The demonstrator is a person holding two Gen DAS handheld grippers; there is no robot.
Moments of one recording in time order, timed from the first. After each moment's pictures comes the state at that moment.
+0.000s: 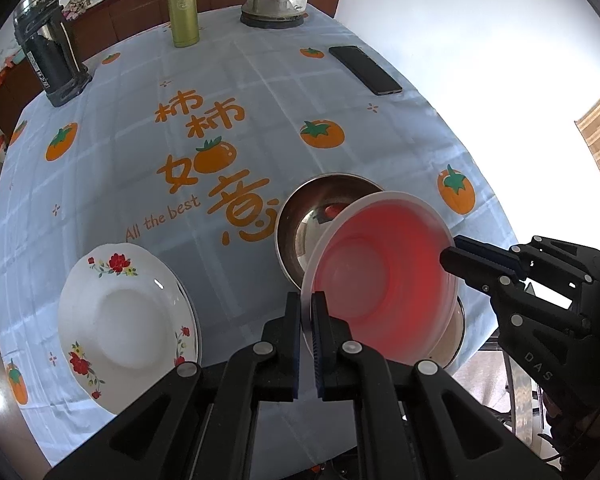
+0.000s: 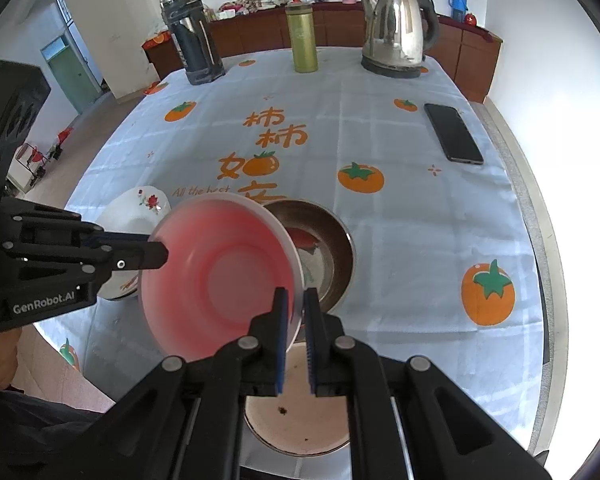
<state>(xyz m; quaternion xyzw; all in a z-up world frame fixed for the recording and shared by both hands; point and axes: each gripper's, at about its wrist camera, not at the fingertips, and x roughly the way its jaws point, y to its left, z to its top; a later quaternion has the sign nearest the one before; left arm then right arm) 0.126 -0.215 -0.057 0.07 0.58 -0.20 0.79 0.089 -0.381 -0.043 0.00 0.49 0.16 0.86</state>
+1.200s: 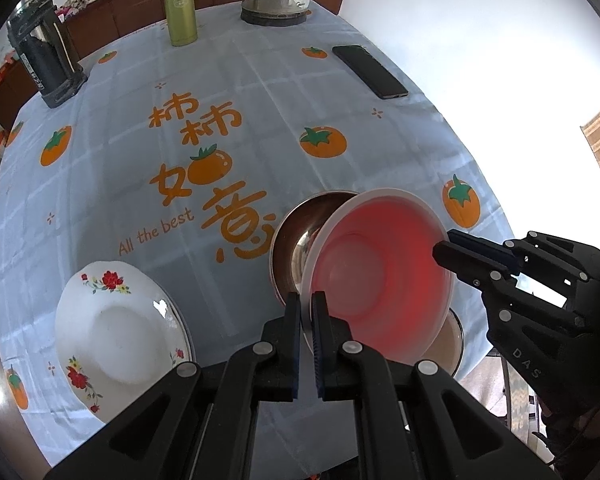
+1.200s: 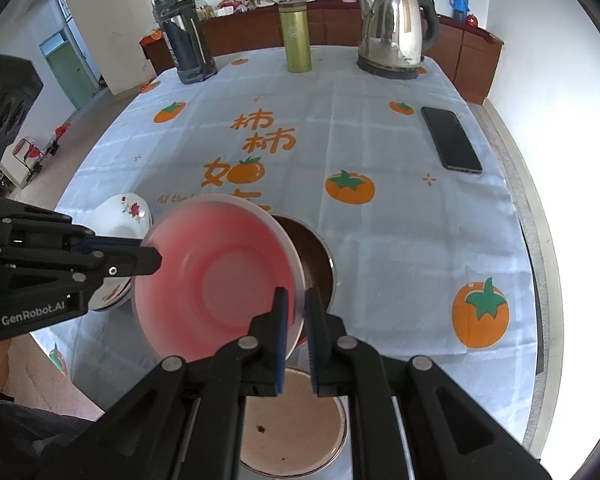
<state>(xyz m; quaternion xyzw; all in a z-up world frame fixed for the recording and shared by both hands) 0.148 -0.229 -0.061 0.06 0.59 -0.20 0.78 0.116 -0.388 -0.049 -0.01 0.49 0.15 0.86</state>
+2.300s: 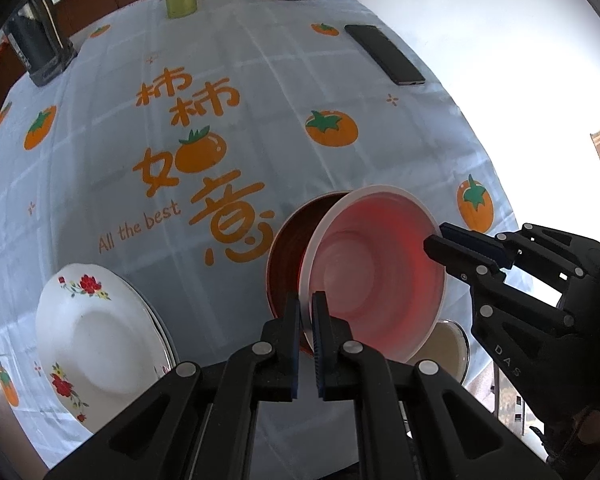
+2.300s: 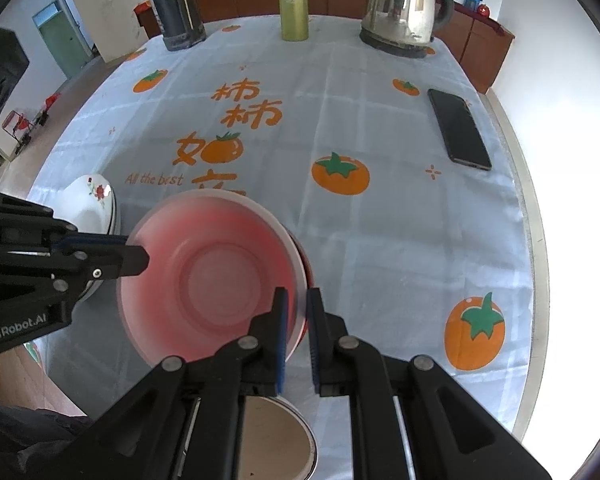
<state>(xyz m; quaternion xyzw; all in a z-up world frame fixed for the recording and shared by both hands) 0.176 -0.237 -0.087 0.05 0.63 -0.18 0.75 0.154 -0.385 -0.075 -0.05 0.54 0.14 0.83</state>
